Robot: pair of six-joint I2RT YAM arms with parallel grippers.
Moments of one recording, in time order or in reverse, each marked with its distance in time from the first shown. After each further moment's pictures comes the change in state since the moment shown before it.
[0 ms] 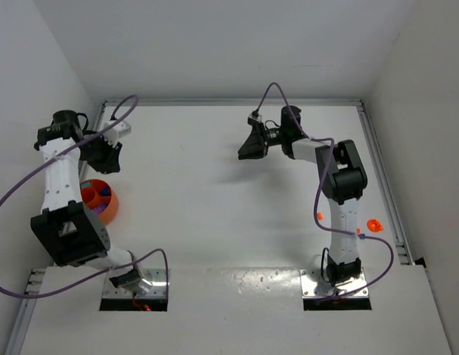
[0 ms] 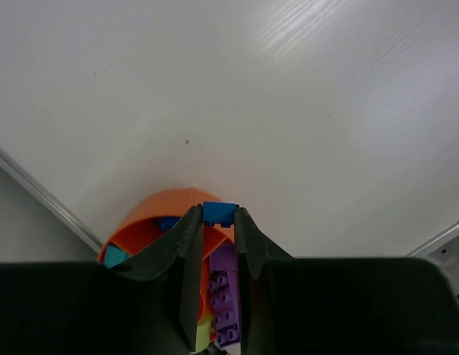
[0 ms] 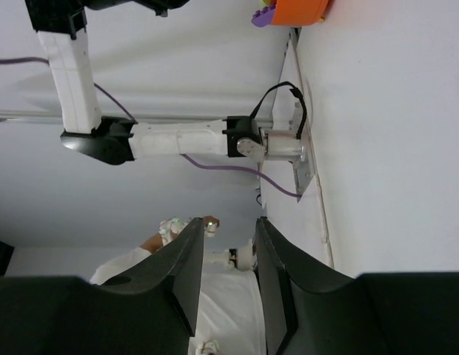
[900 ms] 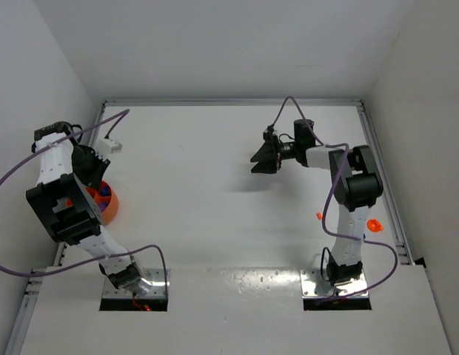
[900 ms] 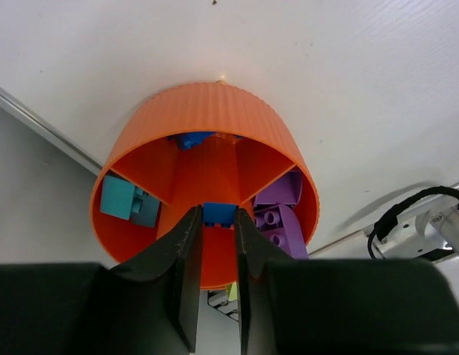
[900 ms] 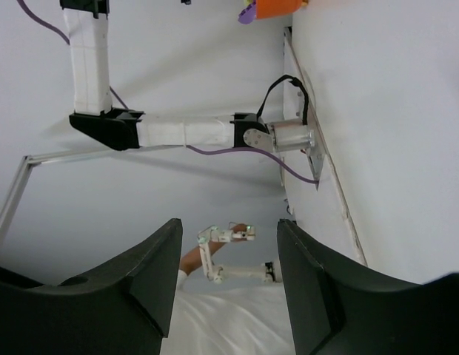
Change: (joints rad) left arm 0.138 0.240 0.031 -0.093 -0.309 0.157; right arm -0.084 -0.154 -0.240 -0.268 0.023 -0.170
